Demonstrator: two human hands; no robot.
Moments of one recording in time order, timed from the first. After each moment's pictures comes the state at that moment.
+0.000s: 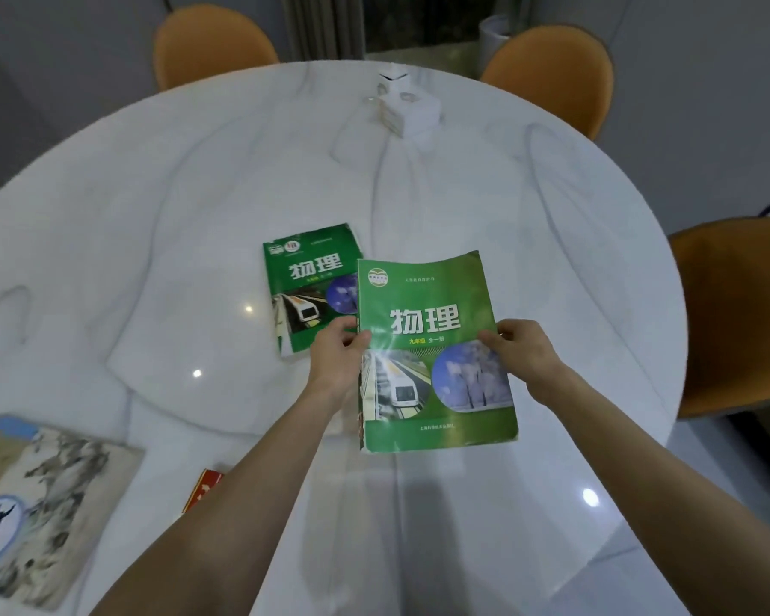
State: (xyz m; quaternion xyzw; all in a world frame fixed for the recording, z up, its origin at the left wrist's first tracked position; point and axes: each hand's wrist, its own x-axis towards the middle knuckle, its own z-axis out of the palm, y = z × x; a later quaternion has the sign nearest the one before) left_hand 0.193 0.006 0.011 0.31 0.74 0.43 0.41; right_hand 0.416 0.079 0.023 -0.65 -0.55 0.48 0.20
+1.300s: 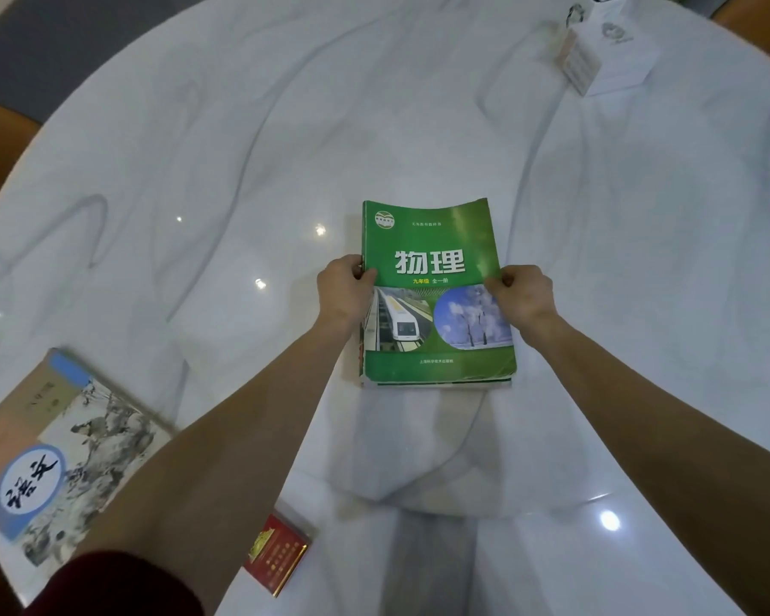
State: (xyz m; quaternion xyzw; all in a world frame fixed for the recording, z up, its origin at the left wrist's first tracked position) left_hand 0.013 0.107 -0.043 0.27 0.85 0.37 0.27; right_hand 0.195 0.225 -0.041 -0.59 -0.71 0.39 0.09
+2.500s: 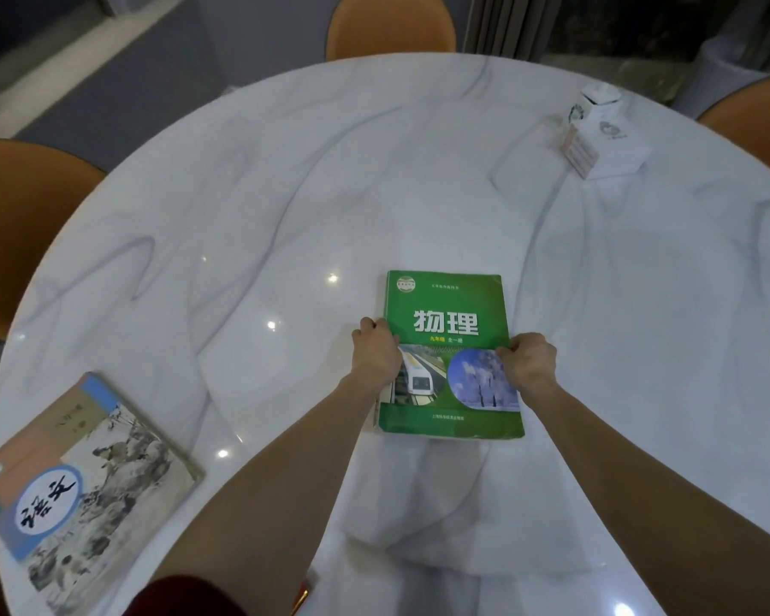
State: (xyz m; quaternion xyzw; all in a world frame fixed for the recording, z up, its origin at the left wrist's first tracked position) left_hand 0.028 0.112 -0.056 0.35 0.88 0.16 0.26; right_hand 0.195 0.224 -0.052 -0.64 -0.69 0.33 0.05
